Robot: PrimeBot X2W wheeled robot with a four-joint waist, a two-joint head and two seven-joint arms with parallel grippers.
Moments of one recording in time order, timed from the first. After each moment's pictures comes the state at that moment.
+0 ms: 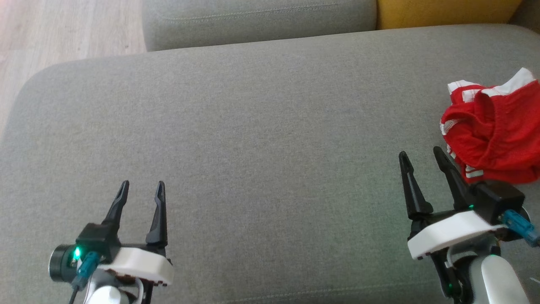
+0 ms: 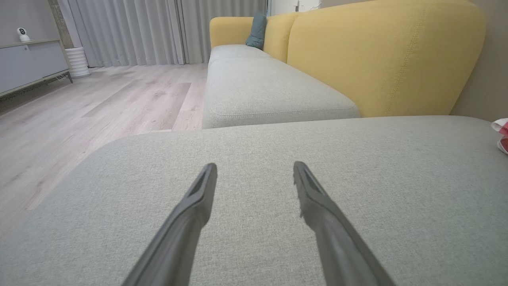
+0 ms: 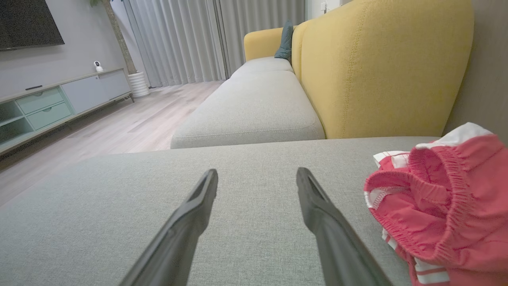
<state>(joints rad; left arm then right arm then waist) 0.02 0.20 -0.25 0.11 -0.23 0.13 -0.25 -0.01 -0.05 0.06 -0.04 0.17 0.13 0.07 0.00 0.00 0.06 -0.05</state>
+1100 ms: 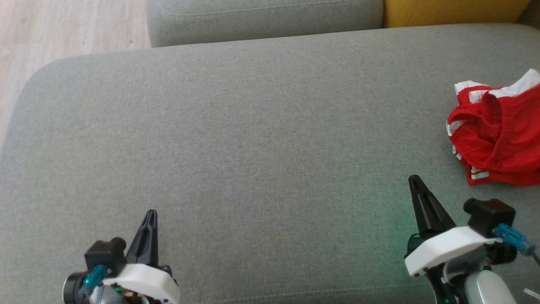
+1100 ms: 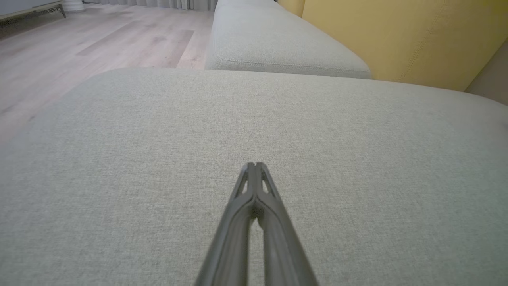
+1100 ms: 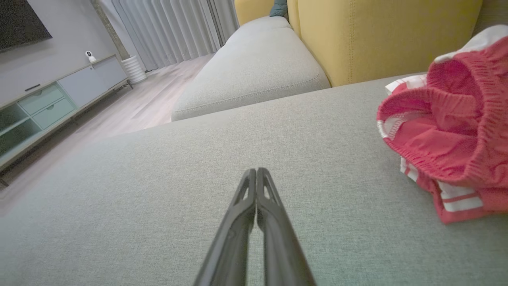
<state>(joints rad) 0.06 0.18 -0.28 0.21 -0.32 0.13 -0.23 0.03 -0.05 0.06 0.07 0.26 0.13 0.07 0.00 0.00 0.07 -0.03</state>
